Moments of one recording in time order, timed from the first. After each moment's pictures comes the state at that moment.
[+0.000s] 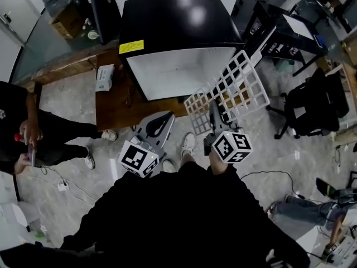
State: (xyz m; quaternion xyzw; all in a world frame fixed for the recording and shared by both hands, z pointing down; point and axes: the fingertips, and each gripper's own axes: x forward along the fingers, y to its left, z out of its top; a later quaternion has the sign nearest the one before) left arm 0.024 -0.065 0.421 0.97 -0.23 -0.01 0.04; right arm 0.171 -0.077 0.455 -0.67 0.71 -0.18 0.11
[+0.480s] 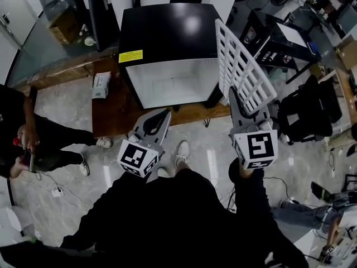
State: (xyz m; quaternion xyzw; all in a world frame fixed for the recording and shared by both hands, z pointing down) left arm 0.028 -0.093 0.396 0.96 -0.26 -0.01 0.02; right arm 0.183 -0.082 0.299 -0.65 0.74 0.09 -0.16
